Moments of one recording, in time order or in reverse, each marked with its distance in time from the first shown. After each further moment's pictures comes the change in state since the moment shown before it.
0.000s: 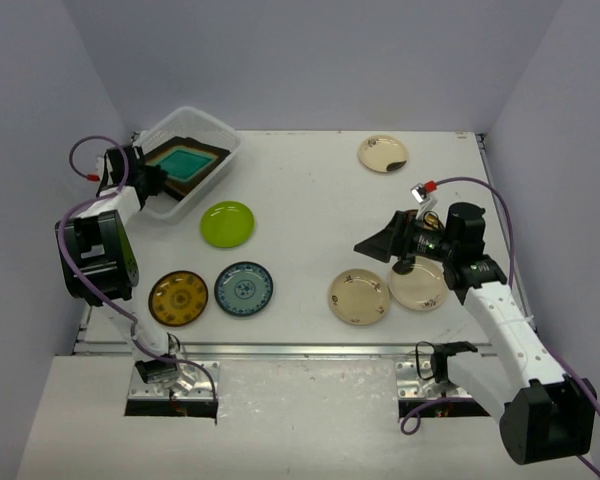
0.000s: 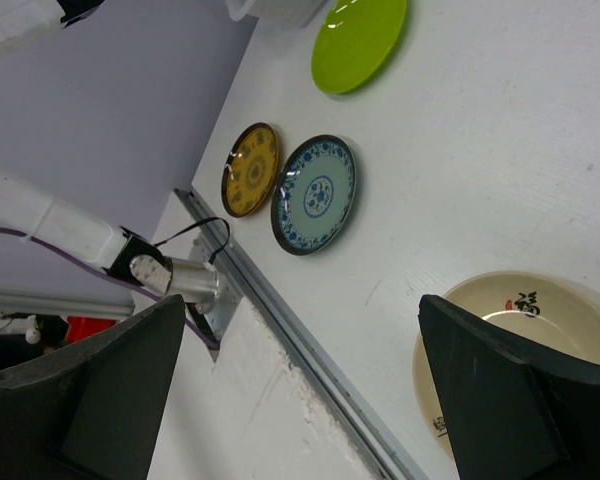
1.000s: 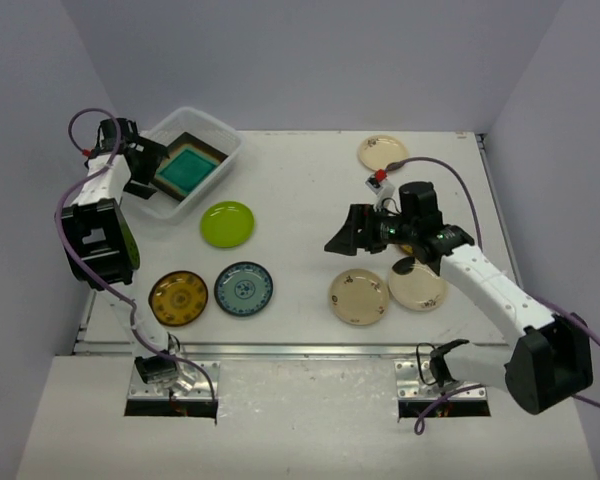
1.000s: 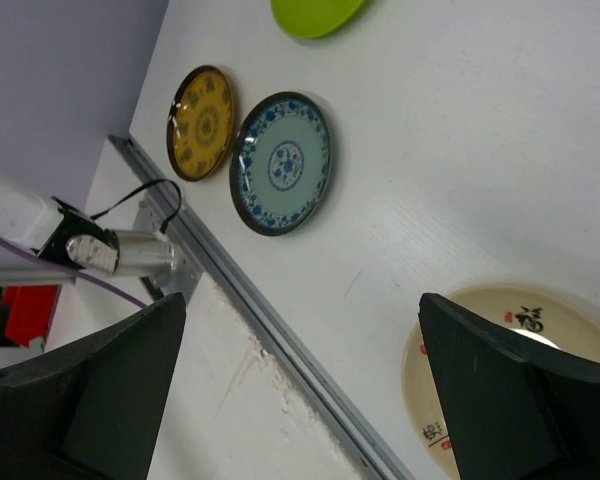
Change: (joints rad) left arm 0.002 0.155 0.421 -0.525 -0.018 0.203; right arm 0.237 0.251 0.207 -0.148 0.222 -0.107
